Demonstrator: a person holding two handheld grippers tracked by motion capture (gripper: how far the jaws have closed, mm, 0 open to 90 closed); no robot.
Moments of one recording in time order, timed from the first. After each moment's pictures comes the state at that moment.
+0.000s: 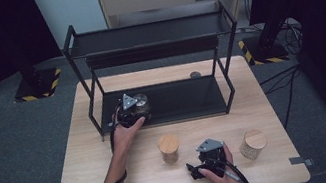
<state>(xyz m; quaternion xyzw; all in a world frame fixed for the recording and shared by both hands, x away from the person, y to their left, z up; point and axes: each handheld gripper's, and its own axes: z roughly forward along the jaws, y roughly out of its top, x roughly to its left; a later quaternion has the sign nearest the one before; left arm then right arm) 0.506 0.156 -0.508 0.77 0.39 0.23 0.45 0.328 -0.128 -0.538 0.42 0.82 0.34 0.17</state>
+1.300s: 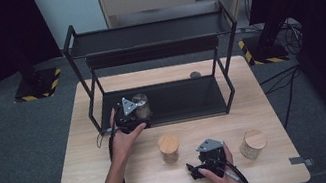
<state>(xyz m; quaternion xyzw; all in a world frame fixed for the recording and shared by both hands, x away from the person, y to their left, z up) 0.475 0.156 -0.493 0.77 0.40 0.27 0.42 0.328 -0.128 -0.538 0.42 0.82 0.34 0.17</state>
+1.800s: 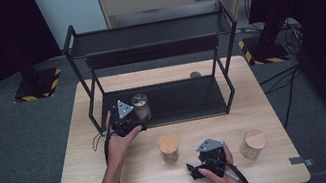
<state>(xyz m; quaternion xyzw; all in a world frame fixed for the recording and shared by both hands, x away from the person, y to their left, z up) 0.466 0.169 -0.492 0.76 0.40 0.27 0.43 0.328 -0.128 -0.538 0.42 0.82 0.34 0.17</state>
